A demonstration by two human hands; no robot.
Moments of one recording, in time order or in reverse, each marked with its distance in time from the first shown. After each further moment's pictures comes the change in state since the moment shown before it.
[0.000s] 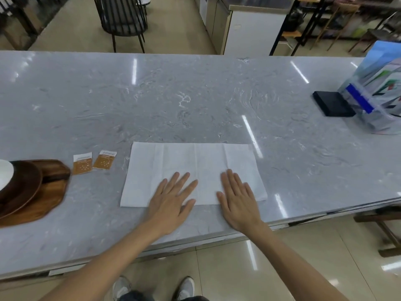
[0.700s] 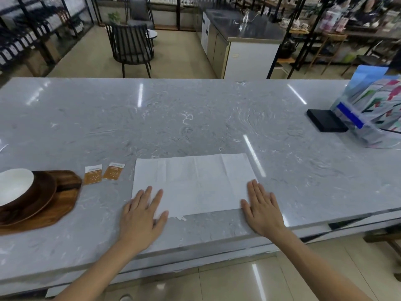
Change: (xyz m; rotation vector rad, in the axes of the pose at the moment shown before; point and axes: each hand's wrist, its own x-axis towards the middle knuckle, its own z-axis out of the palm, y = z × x) left_hand -0.053 -0.043 -0.016 0.073 0.027 -0.325; right_hand -0.005 0.064 -0.017 -0.088 -0.026 0.123
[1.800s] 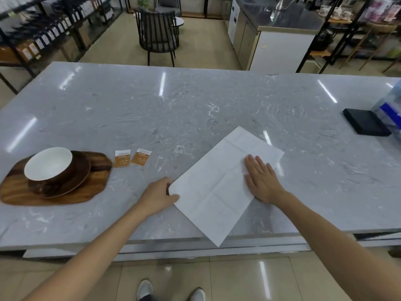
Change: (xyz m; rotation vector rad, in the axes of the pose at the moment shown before) left_hand 0.029 -0.026 -0.041 -0.636 -0.154 -0.159; right_hand 0.088 -0.049 -0.024 -0.076 -0.020 -0.281
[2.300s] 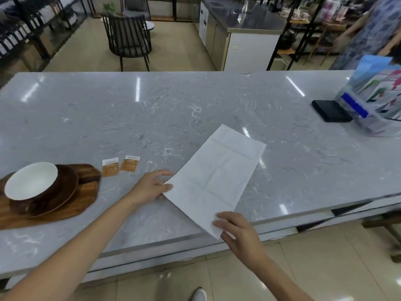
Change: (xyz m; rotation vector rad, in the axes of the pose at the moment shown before) left_hand 0.021 -0.005 -0.025 -0.484 -0.189 0.069; right_hand -0.155 -0.116 0.059 0.435 0.398 -0.200
